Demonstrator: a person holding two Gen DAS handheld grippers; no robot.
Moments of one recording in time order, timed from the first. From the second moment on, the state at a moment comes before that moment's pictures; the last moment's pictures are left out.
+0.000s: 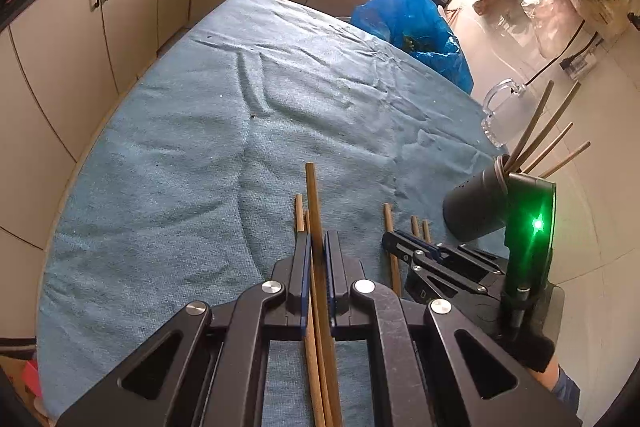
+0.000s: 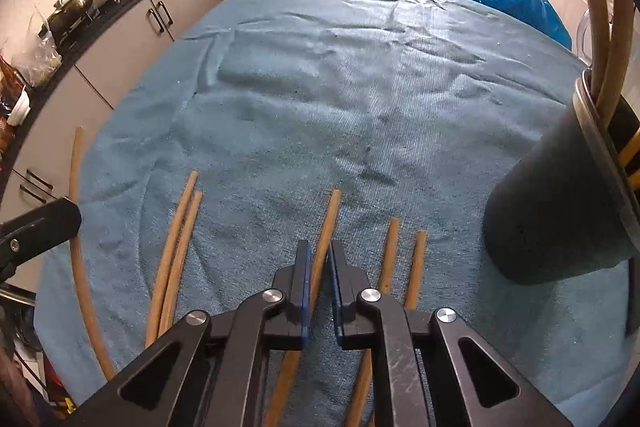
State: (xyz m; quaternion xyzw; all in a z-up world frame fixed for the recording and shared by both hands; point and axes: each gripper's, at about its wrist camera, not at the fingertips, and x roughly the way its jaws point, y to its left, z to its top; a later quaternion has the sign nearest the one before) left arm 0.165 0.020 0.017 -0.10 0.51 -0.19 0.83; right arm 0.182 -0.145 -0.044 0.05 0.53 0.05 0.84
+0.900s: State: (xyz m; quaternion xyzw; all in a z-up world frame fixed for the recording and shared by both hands) left arm 0.086 -0.013 0.101 -0.06 0.40 -0.24 0.88; right arm 0.002 -0.199 0.102 0.15 0.22 0.10 0.96
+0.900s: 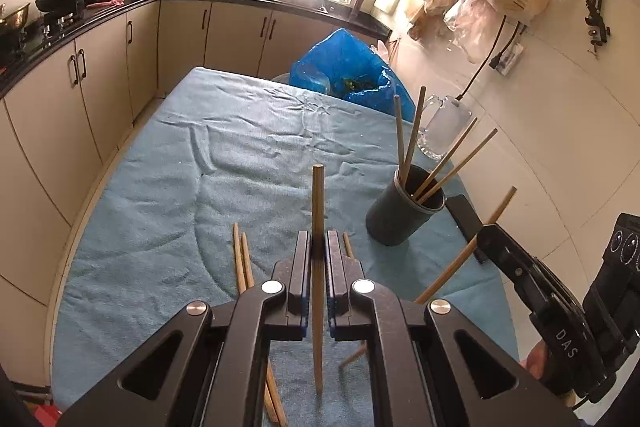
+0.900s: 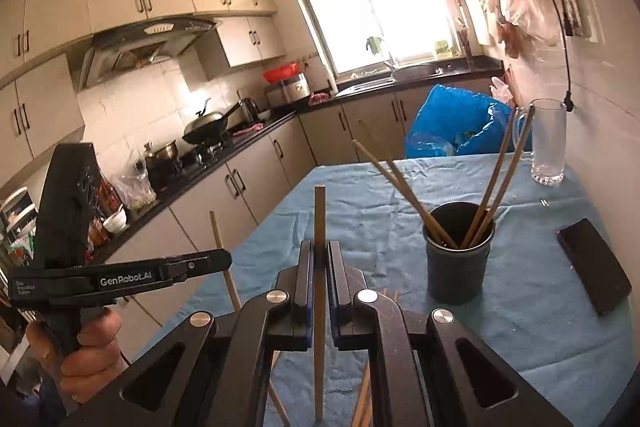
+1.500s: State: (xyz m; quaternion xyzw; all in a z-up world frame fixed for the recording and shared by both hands) left arm 0.079 -0.014 0.111 -0.06 0.39 -0.24 0.89; right arm -0.005 -0.213 0.106 0.17 0.21 0.09 0.96
